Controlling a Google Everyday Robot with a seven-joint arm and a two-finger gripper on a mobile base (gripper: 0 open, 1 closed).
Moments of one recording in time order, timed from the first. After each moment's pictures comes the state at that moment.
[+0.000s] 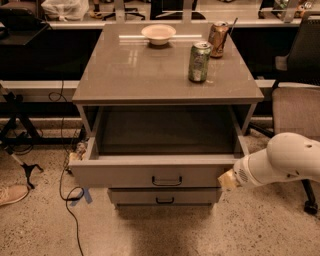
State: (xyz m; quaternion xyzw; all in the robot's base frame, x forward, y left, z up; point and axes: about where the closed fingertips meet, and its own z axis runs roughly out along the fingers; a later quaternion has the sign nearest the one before) arm 0.488 -0.208 0.629 -0.24 0.94 0.13 0.20
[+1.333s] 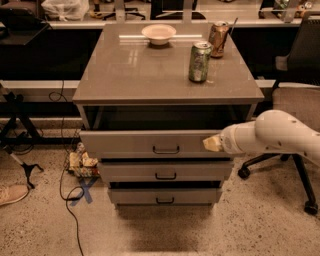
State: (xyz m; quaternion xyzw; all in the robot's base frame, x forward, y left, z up) arm 0.608 -0.174 0.667 -0.24 0.90 0.17 0.33
